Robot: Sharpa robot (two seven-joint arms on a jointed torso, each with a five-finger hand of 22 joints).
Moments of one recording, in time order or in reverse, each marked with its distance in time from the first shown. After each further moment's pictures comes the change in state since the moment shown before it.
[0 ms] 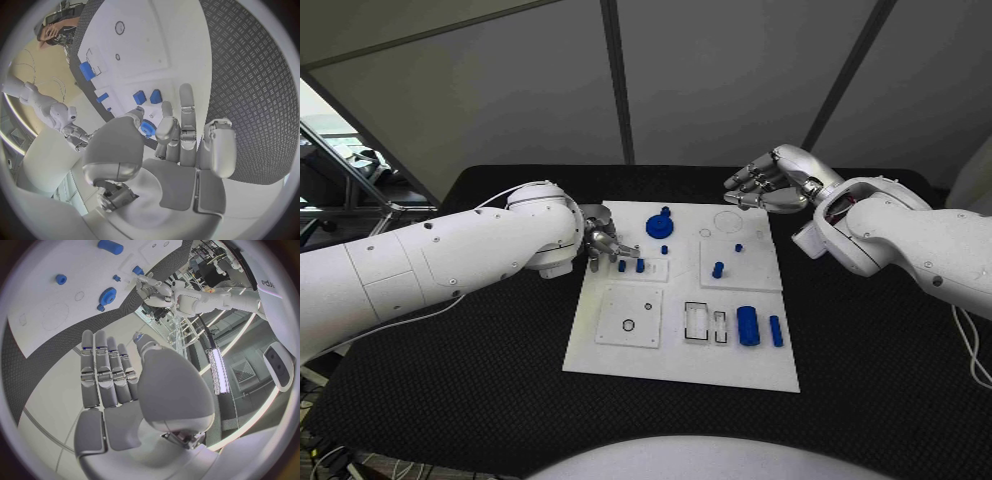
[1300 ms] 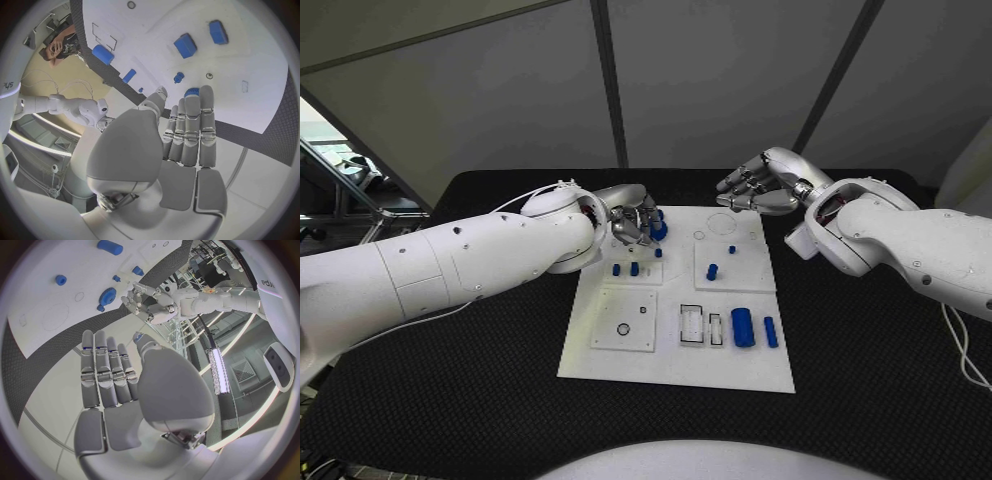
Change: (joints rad) left arm 0.033 0.105 -0.066 -0.075 -0.100 -0.274 0.421; left_hand 0.457 -0.047 -0.017 -0.176 0.015 -0.017 0.082 -0.403 -0.486 -0.413 0.089 -0.746 -0.834 -0.247 0.057 0.662 0.308 0.140 -0.373 0.055 -0.865 -0.492; right arm 0.000 0.000 0.000 0.003 0.000 0.000 -0.003; right_hand 0.000 0.000 -0.003 -0.003 0.004 0.000 0.000 0.000 0.000 0.000 0.000 0.000 0.000 -0.004 0.003 0.000 -0.003 0.000 0.004 -0.004 -0.004 -0.004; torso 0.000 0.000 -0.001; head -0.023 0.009
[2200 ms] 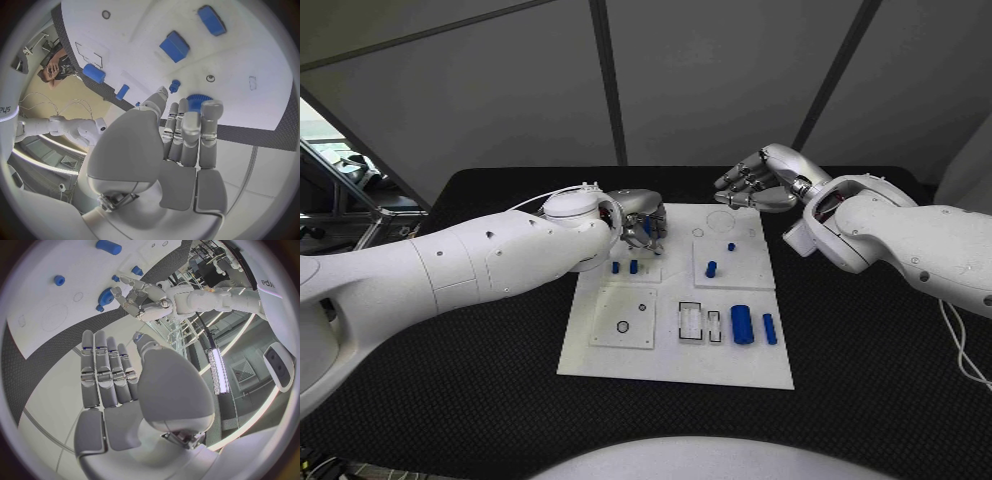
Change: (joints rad) left arm -0.017 0.090 -0.009 -0.099 -0.164 0.055 0.031; left_hand 0.009 0.009 0.007 -0.007 0.000 0.094 -0.002 -0.024 -0.086 0.028 0.000 -0.043 -0.119 0.088 0.002 0.464 0.104 -0.001 0.114 0.000 0.375 0.325; right arm 0.000 0.002 0.000 0.000 0.000 0.000 0.000; right_hand 0.000 0.000 0.000 0.000 0.000 0.000 0.000 0.000 0.000 0.000 0.000 0.000 0.000 0.000 0.000 0.000 0.000 0.000 0.000 0.000 0.000 0.000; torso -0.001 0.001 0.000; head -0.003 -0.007
